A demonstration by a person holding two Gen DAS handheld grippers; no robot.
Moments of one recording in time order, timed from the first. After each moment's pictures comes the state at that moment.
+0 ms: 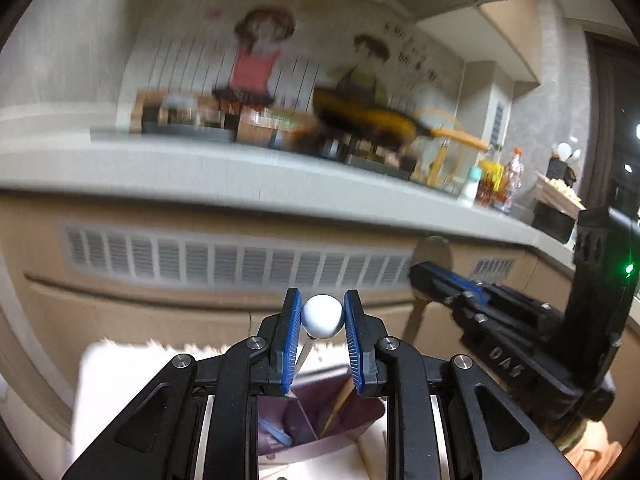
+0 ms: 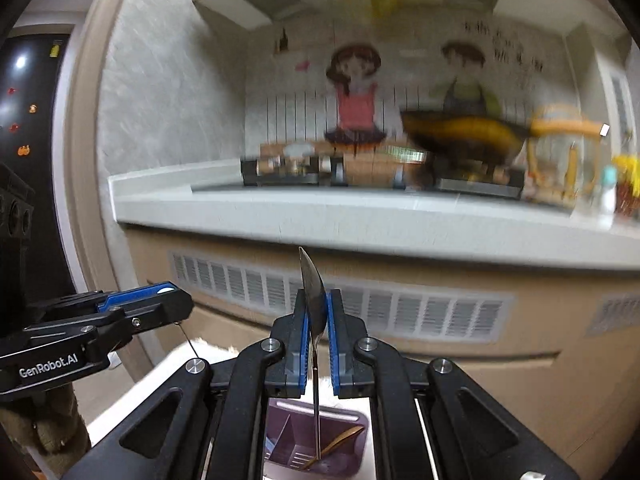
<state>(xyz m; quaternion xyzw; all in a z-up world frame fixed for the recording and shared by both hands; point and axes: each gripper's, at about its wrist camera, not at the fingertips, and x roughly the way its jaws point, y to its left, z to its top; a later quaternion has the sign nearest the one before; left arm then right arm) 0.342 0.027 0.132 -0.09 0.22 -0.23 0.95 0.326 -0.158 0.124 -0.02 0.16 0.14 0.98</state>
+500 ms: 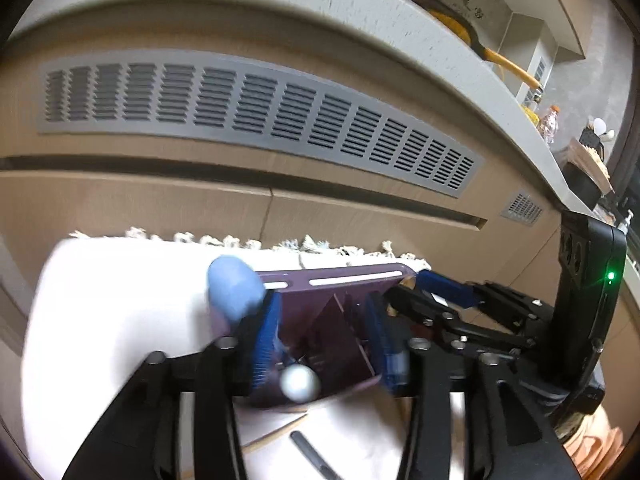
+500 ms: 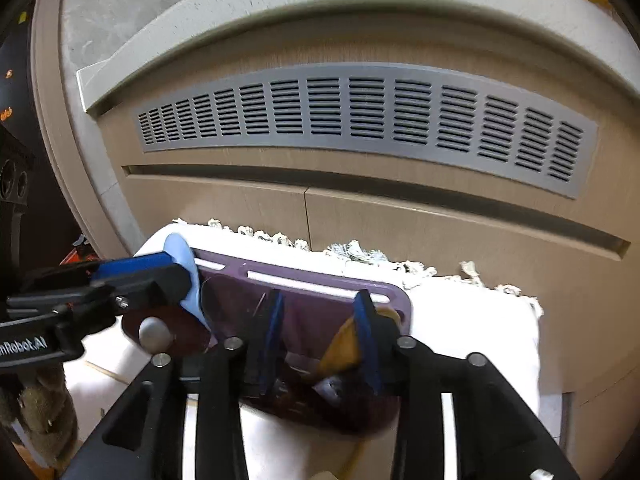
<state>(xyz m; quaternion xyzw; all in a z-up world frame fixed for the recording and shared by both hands) 0.372 0.034 0.018 -0.10 0.34 -0.22 0.91 0.369 -0.158 -0.007 -0.03 0.33 0.15 0.93</state>
